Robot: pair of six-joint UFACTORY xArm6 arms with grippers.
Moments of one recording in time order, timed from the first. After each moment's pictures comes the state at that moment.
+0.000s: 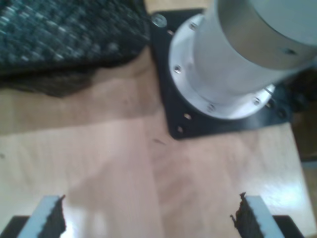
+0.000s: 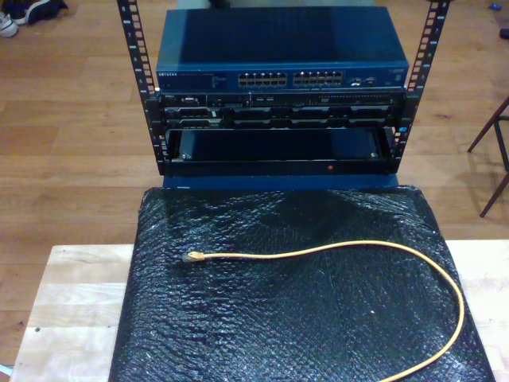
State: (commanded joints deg) left arm 50.4 -28.4 -31.9 -8.0 90.7 -209.9; right arm -61.1 -24.6 -45.8 17.7 86.4 -133.6
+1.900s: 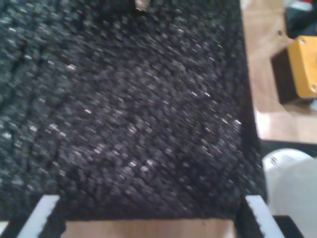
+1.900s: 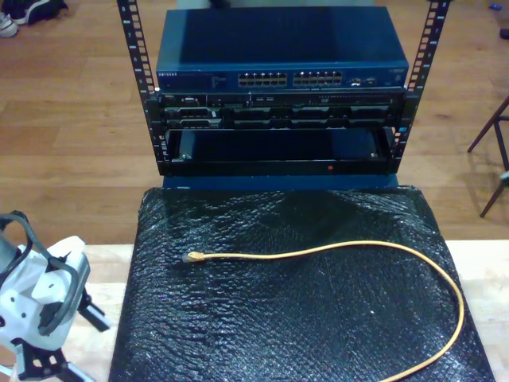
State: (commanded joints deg) left arm 25.3 -26.0 -33.1 -24.0 86.2 -244.0; right arm -21.7 -15.7 -57.3 33.3 83.4 -105.0
